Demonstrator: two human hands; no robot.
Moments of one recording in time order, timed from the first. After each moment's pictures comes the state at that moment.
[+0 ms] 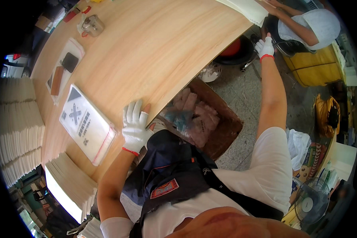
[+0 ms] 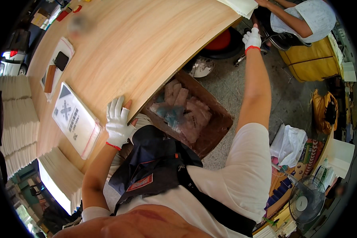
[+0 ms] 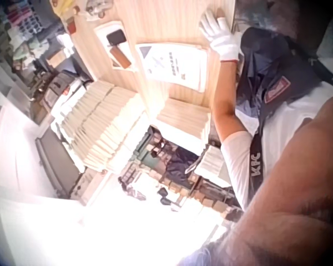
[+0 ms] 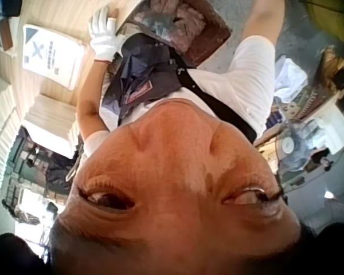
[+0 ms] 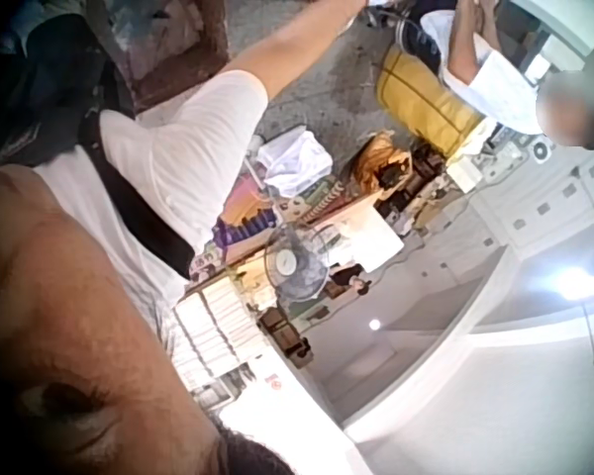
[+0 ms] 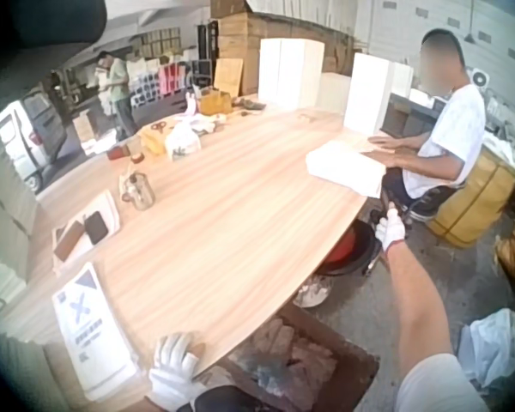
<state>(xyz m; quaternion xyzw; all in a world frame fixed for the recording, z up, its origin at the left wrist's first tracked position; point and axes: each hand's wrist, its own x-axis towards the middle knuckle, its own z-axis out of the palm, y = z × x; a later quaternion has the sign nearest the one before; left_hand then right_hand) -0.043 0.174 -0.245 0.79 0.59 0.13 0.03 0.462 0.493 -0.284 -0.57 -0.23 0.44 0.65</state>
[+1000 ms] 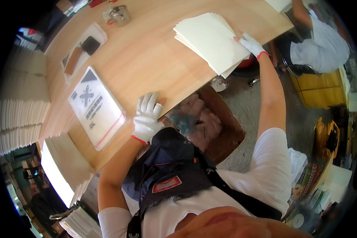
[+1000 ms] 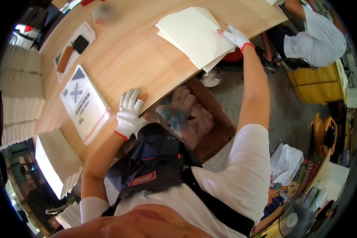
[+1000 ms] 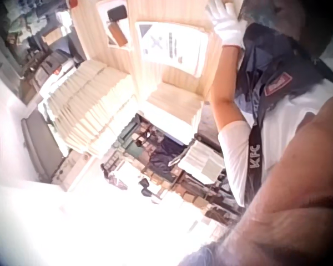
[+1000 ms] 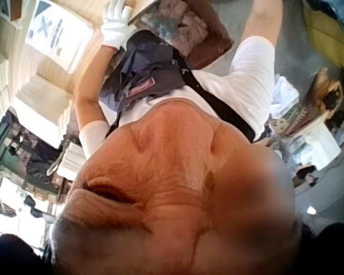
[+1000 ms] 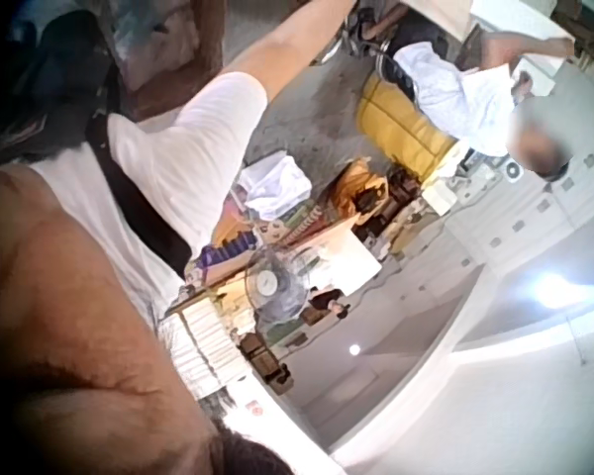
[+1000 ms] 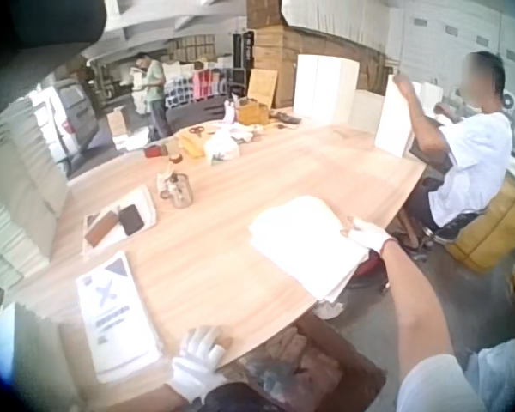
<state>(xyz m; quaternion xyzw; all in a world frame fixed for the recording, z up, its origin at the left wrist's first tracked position) -0.048 0.173 -0.248 0.79 0.59 0.16 0.02 0.342 0.530 -0.242 -0.62 -0.73 0.27 0.11</state>
